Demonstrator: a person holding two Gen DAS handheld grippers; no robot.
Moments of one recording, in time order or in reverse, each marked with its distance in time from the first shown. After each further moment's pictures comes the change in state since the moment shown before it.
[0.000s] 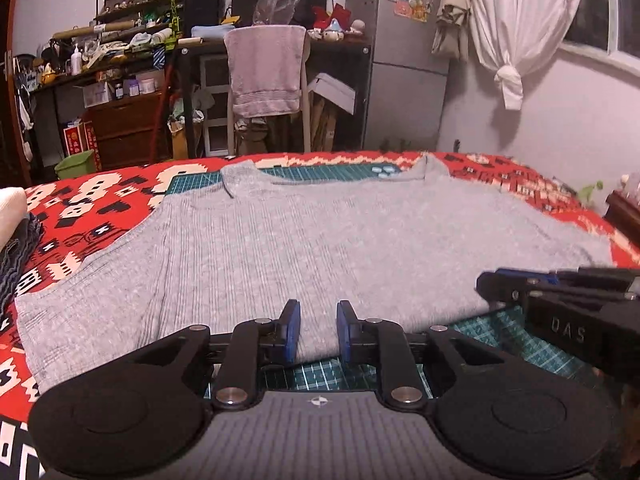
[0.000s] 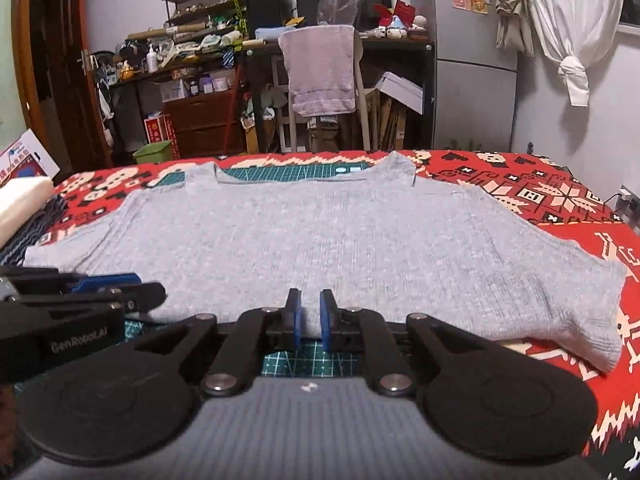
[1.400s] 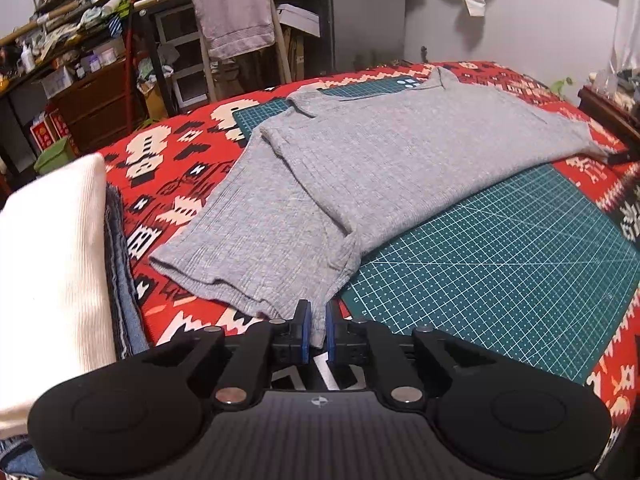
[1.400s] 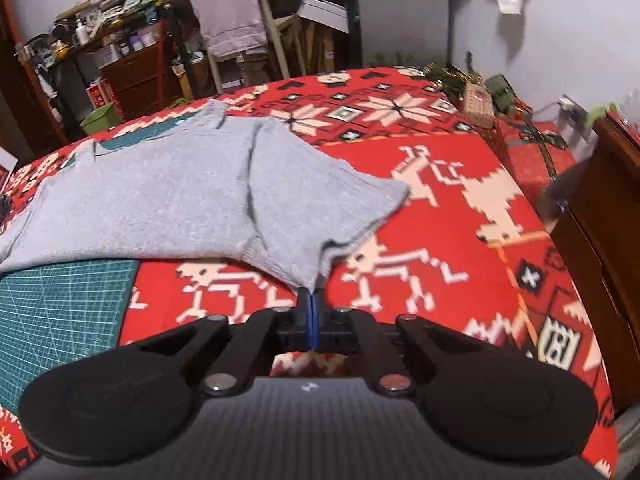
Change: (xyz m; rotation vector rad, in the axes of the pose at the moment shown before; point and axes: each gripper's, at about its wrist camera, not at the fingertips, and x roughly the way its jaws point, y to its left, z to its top) left arm -0.062 0.125 -0.012 0.183 0.263 -0.088; right arm -0.064 -0.194 0.004 0.152 0.251 -0.078
